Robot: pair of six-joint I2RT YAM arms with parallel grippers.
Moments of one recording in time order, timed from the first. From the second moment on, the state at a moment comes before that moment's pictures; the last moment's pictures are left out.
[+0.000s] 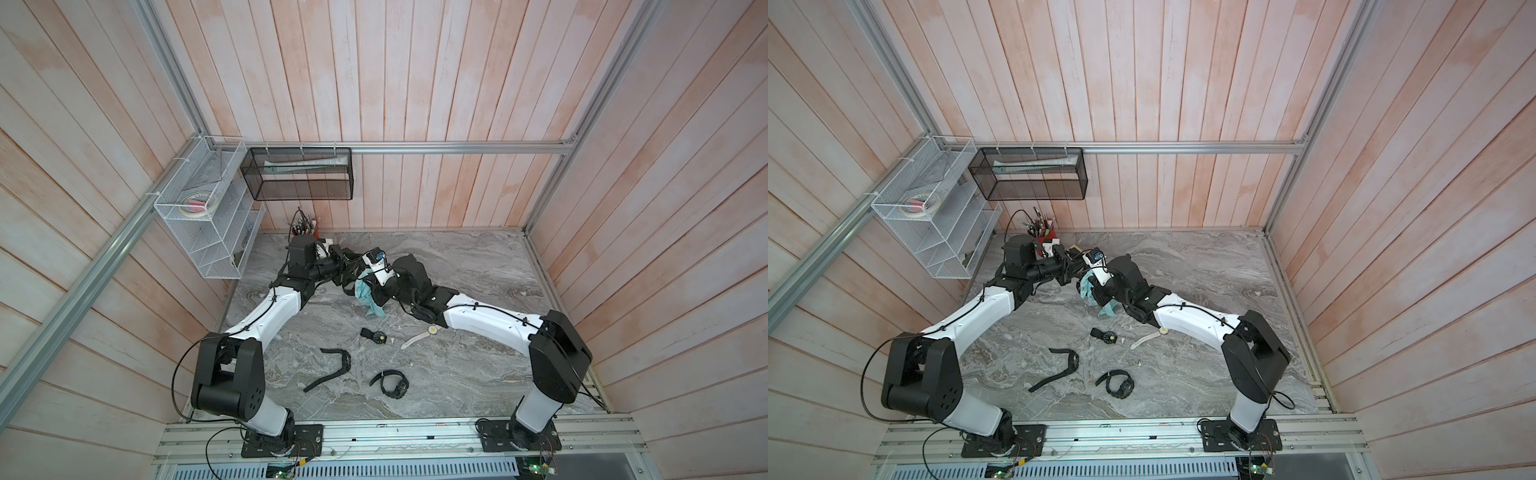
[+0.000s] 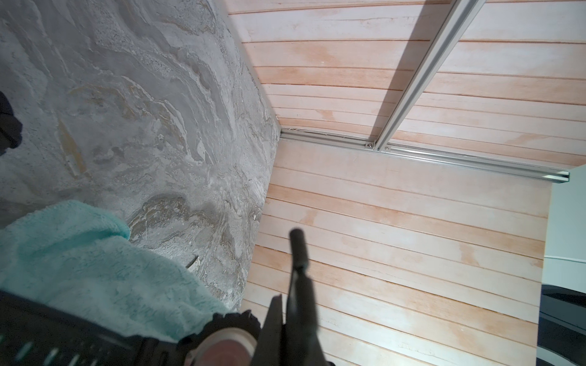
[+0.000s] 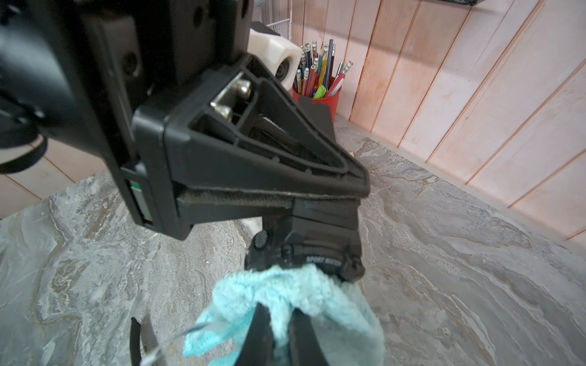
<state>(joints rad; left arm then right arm) -0.20 1.54 1.06 0.13 0.75 -1.36 0.88 1.72 1.25 0.11 -0.05 0.05</state>
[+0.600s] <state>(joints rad) -0.19 1.53 1.02 0.15 0.73 -1.39 0.86 1.76 1.31 0.03 -0.04 -0.03</state>
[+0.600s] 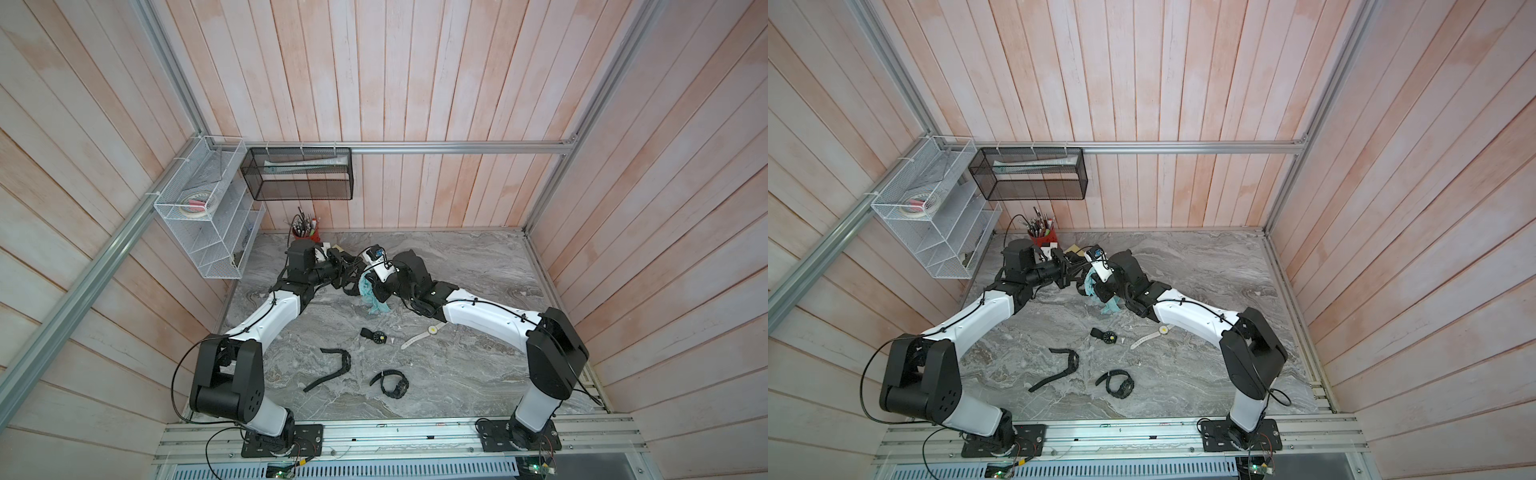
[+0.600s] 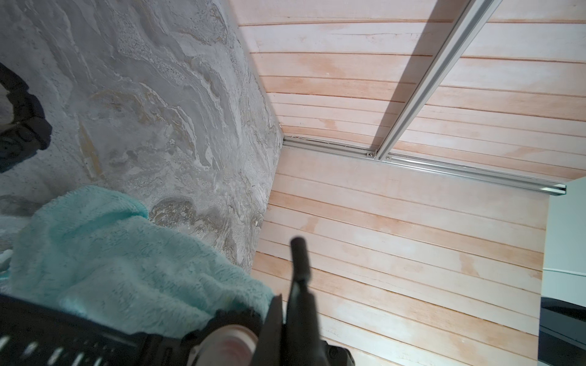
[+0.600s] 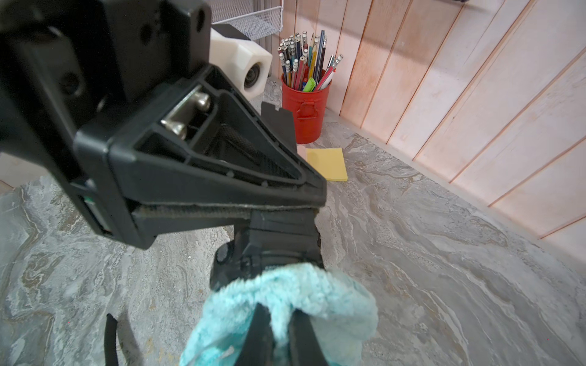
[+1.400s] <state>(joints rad) -0.18 1.53 1.01 0.15 0.73 -1.39 0.86 1.78 1.31 0.06 -0.04 0.04</state>
